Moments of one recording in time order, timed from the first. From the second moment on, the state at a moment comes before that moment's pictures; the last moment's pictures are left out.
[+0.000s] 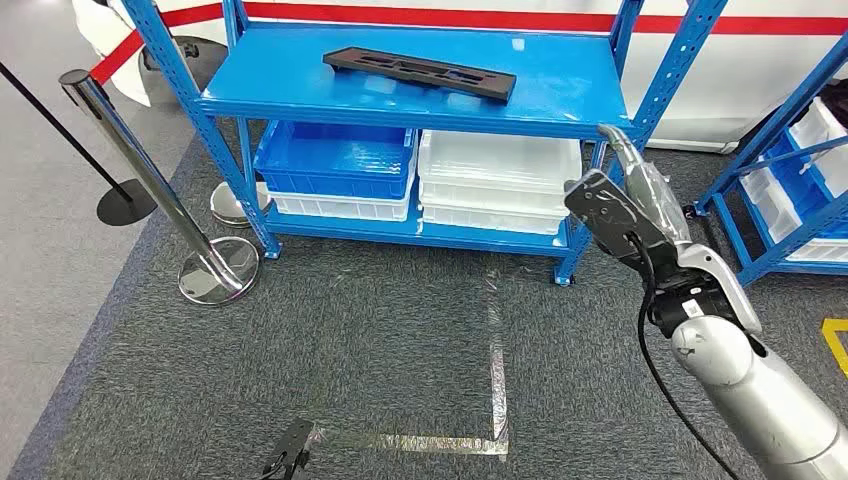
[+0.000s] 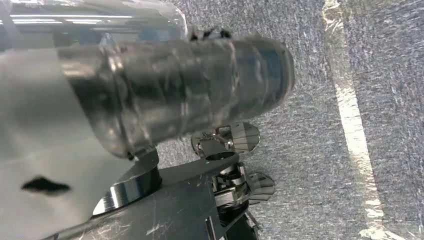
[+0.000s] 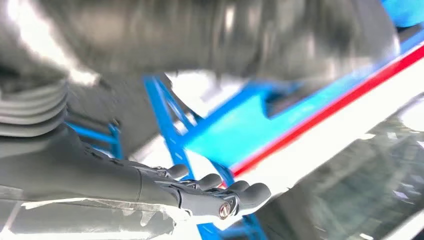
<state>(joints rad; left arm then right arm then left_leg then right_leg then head) -0.06 0.02 -0.57 -0.26 0.44 0.45 -0.15 -0.67 -0.47 0.51 -1.45 0.32 -0.13 0.25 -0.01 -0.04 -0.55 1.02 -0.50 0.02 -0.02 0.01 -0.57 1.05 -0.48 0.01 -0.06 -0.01</state>
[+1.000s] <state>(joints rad) -0.08 0.12 -0.58 -0.24 0.69 0.54 -0.22 -1.15 -0.20 1.03 -1.49 0.76 0.30 0.30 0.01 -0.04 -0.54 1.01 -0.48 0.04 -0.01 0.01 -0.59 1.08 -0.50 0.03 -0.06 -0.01</state>
